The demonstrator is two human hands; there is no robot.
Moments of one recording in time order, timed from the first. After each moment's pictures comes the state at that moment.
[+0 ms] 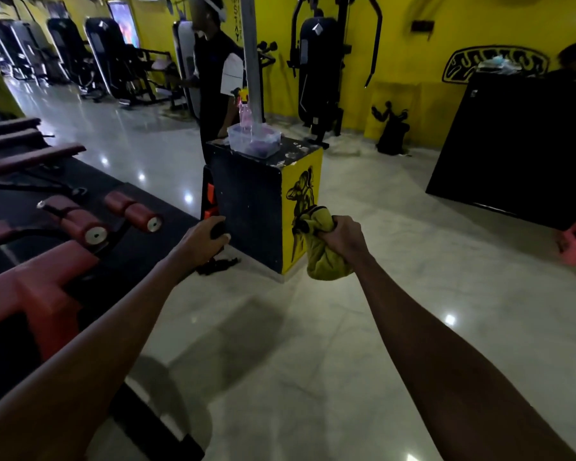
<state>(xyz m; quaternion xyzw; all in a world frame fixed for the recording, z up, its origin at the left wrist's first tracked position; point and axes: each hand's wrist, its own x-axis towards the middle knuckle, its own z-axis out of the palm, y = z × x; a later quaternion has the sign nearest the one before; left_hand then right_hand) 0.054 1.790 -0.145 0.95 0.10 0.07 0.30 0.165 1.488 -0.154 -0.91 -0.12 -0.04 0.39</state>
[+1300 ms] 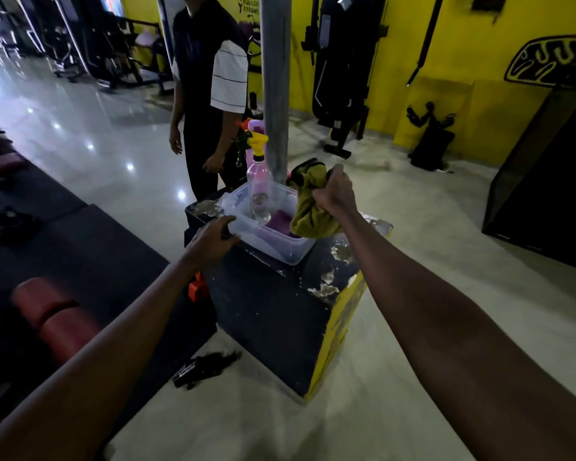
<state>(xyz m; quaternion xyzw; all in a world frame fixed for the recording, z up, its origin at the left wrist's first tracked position) 0.856 2.162 -0.179 0.95 0.07 0.09 0.30 1.008 1.920 -0.115 -0.92 -0.09 -0.06 0.39</state>
